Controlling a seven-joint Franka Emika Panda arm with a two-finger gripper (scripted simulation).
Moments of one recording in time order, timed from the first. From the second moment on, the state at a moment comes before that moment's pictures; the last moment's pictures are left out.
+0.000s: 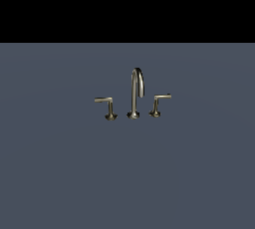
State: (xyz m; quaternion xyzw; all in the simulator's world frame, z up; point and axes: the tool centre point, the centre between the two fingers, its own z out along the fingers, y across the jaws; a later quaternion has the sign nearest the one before) arm -0.207 0.058 0.406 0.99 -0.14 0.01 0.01
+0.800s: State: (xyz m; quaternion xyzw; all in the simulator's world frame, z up) arm -0.139 0.107 0.316 0.95 -0.30 0.01 0.01
